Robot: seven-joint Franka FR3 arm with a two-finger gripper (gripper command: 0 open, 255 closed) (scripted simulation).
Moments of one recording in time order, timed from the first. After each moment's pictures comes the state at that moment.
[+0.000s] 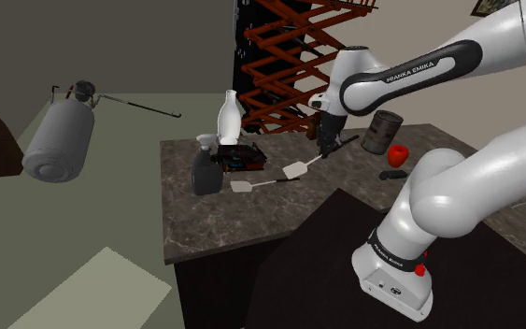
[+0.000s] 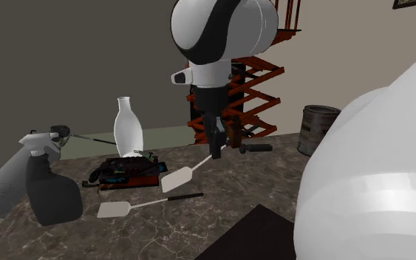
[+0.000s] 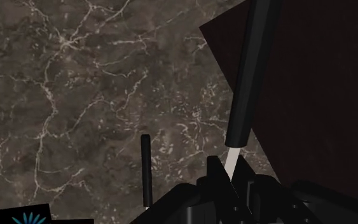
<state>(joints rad) 0.14 -0.58 -0.51 -2.80 -0.43 2.22 -1.10</state>
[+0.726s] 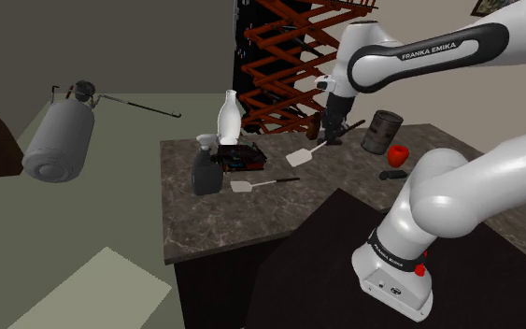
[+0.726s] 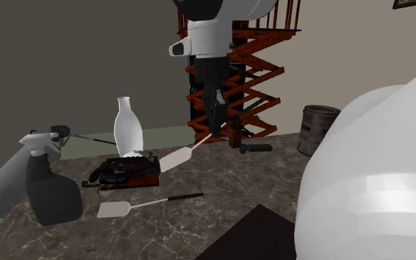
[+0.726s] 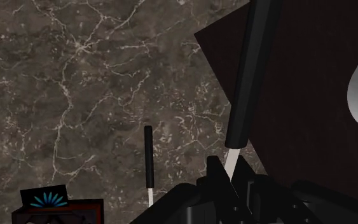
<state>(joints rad) 0.14 -0.68 -0.46 -2.71 -0.39 2.03 -1.11</state>
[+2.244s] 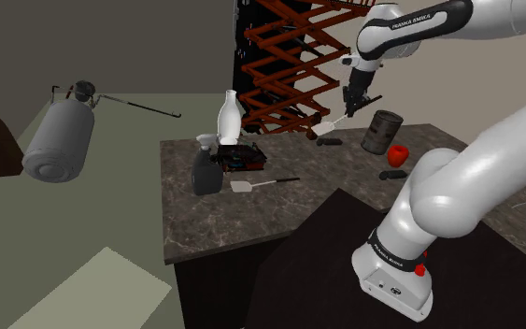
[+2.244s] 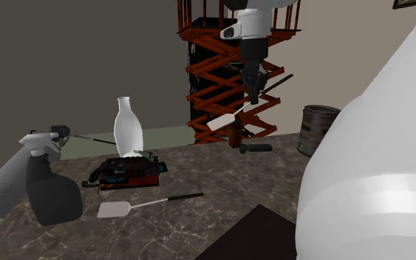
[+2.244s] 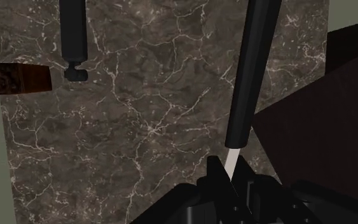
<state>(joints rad) 0.15 -0.40 -0.78 -2.32 -0.38 2.00 -1.50</state>
